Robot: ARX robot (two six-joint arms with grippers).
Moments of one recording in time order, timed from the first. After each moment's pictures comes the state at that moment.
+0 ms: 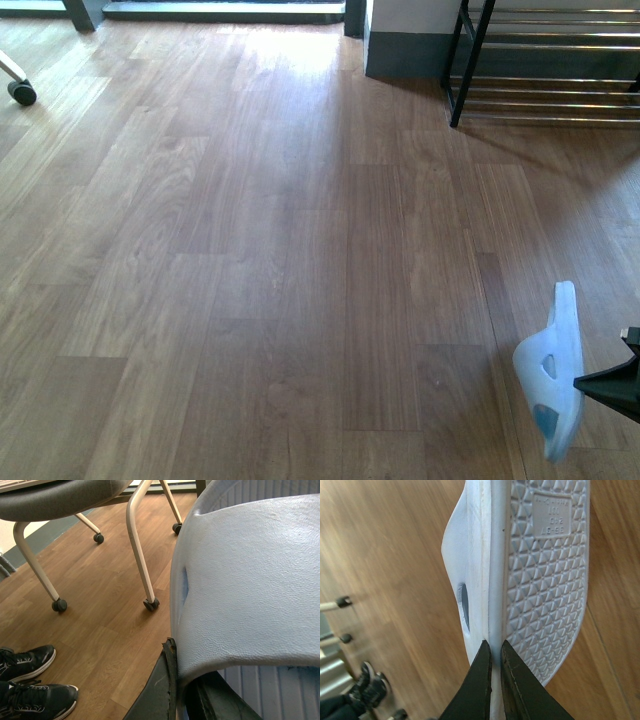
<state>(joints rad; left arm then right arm) 0.03 0.58 0.13 0.17 -0.42 0.09 -0.31 2.50 0.82 0.49 -0.65 0.40</state>
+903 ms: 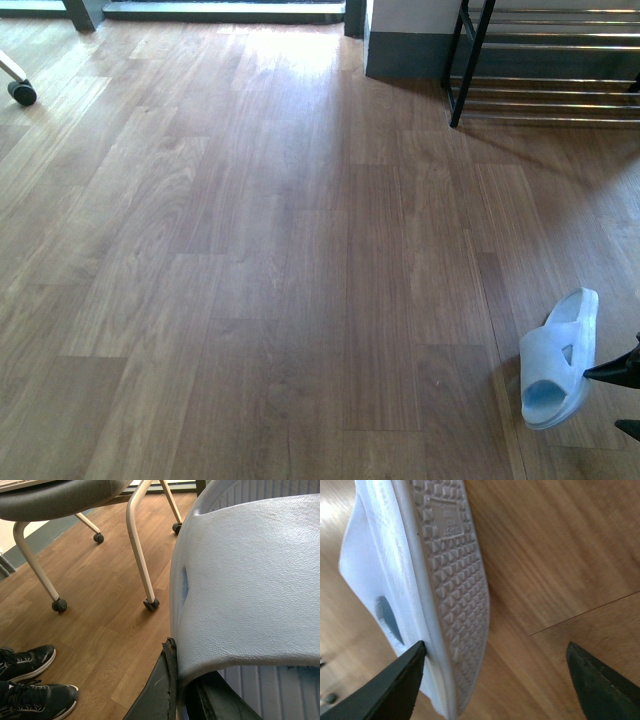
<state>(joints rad) 0.03 0.58 0.13 0.17 -0.42 0.09 -0.47 2.68 1.00 0.39 -0.49 0.40</state>
